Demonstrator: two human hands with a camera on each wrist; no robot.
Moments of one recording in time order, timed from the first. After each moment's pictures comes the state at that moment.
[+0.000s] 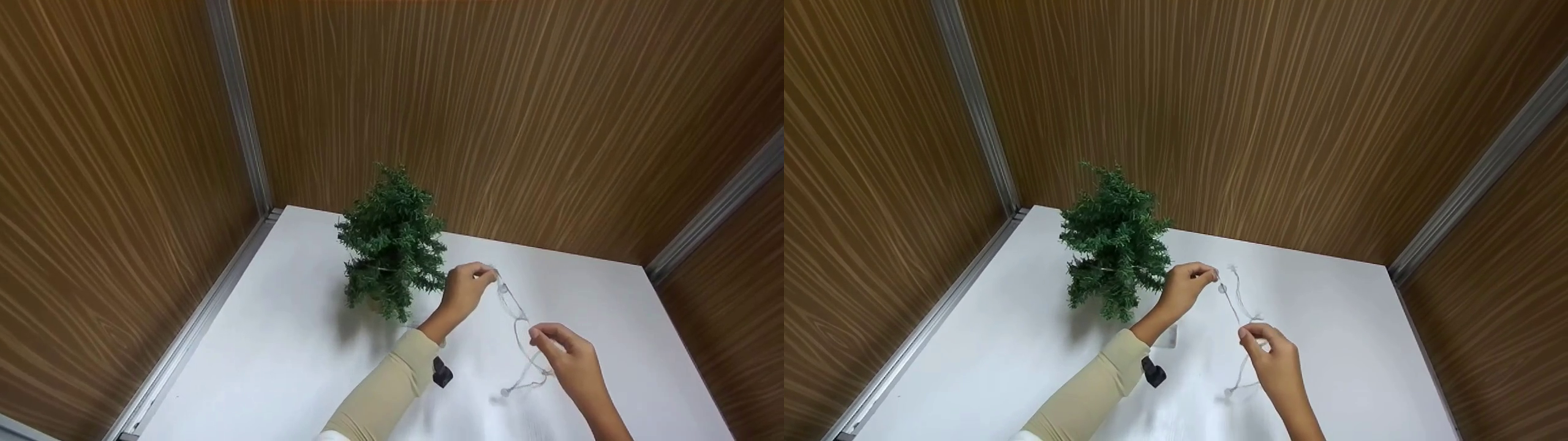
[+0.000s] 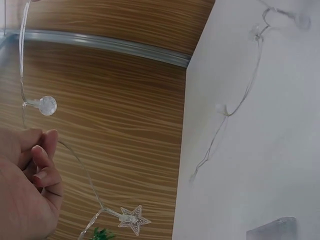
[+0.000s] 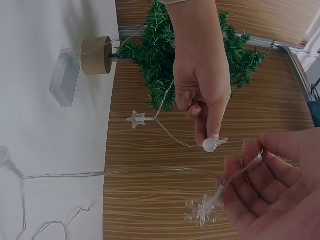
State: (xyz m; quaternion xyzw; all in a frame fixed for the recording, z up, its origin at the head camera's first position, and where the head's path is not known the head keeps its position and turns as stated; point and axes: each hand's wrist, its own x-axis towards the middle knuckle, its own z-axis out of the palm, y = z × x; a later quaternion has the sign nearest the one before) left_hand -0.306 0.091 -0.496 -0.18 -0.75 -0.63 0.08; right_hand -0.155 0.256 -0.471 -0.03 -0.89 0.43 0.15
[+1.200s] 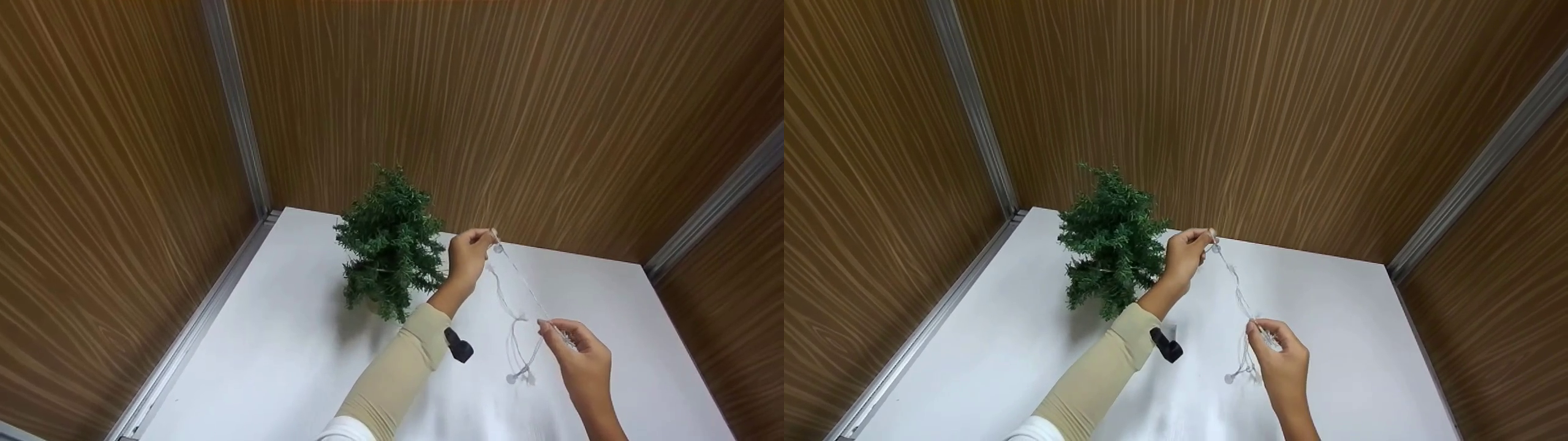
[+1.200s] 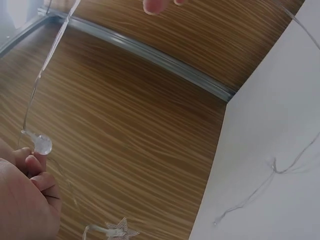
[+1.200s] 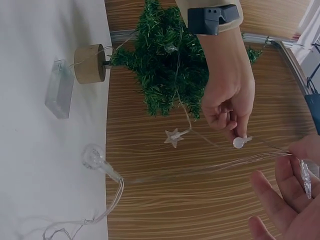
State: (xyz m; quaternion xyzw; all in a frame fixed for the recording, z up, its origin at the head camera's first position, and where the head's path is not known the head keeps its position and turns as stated) left_hand -0.333 0.109 -0.445 -0.08 -0.62 -0.78 0.08; right_hand -0.149 0.251 -0.468 -0.09 -0.81 0.53 0.23
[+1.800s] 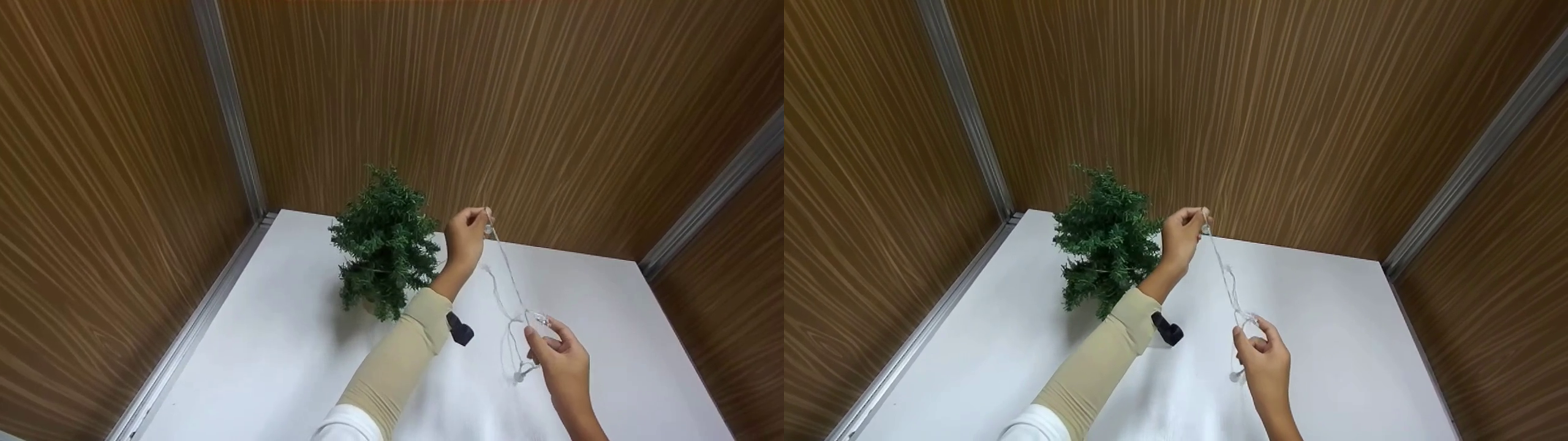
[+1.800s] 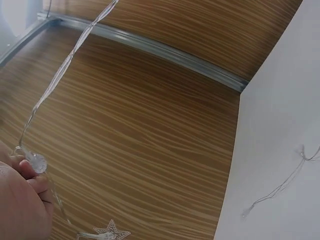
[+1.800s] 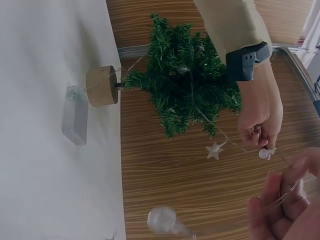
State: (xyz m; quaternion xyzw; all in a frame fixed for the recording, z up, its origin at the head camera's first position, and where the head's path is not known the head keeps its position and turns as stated) left_hand -0.344 0.111 -0.417 -0.11 -0.63 -0.75 0.15; right_hand -0.150 0.240 -0.479 -0.15 -0.77 0.60 0.16
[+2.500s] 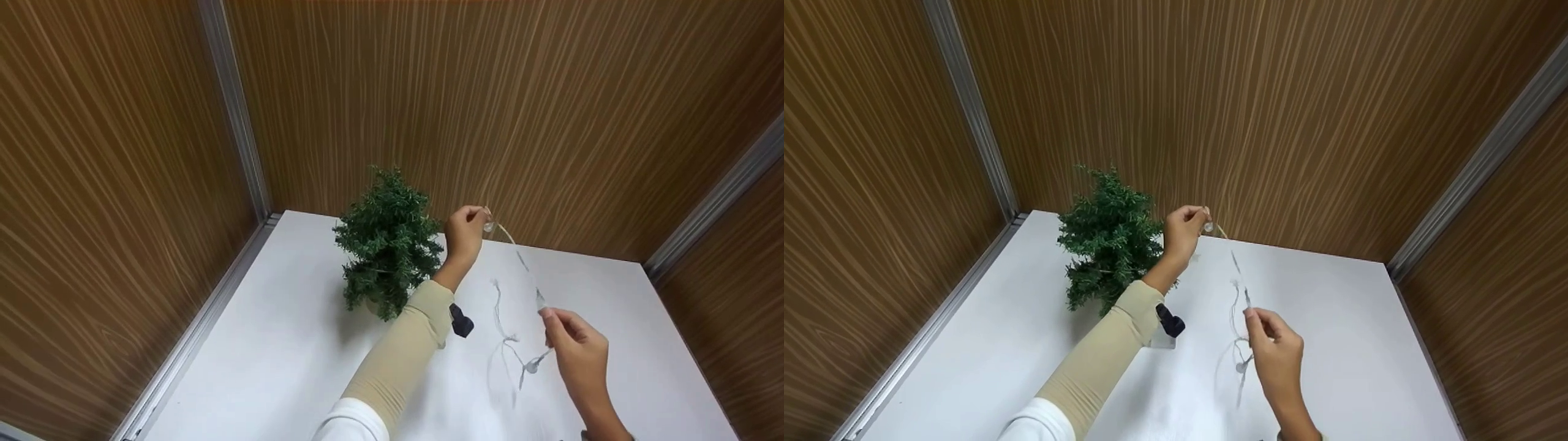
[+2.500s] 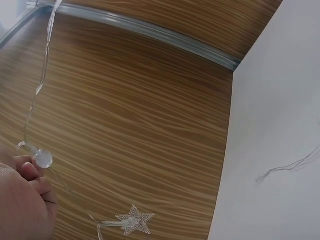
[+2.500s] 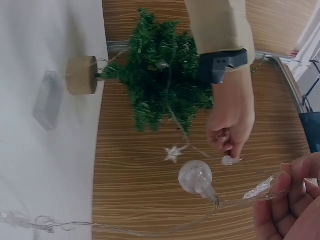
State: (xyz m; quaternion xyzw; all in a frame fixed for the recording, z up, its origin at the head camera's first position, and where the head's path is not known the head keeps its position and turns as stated) left_hand -0.357 0.104 -0.419 -0.09 -0.70 -0.69 0.16; right_hand -0.151 0.239 -0.449 -0.05 -0.81 0.51 0.29
